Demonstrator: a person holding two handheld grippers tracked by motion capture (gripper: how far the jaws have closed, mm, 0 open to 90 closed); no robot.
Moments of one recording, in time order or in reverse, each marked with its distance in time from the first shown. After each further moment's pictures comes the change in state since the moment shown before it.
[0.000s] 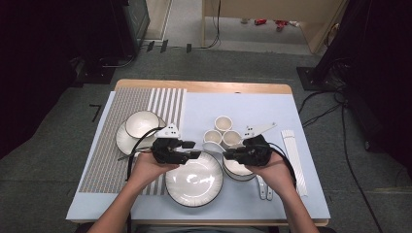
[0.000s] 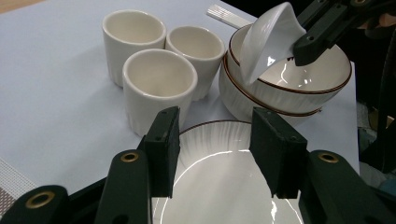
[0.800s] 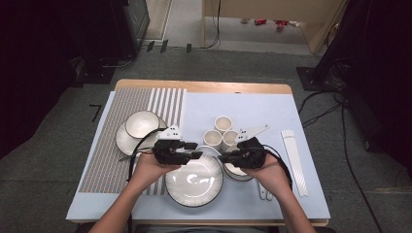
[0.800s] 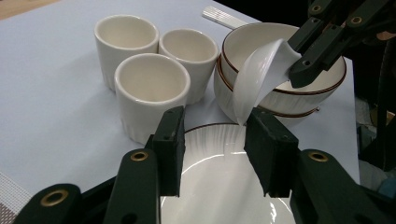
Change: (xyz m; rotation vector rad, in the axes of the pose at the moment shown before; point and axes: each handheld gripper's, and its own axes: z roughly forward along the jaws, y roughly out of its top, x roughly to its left) left arm -0.005 0.001 0.002 -0.002 -0.007 0.024; right arm 0.009 0.002 0.011 0.028 0.027 -0.024
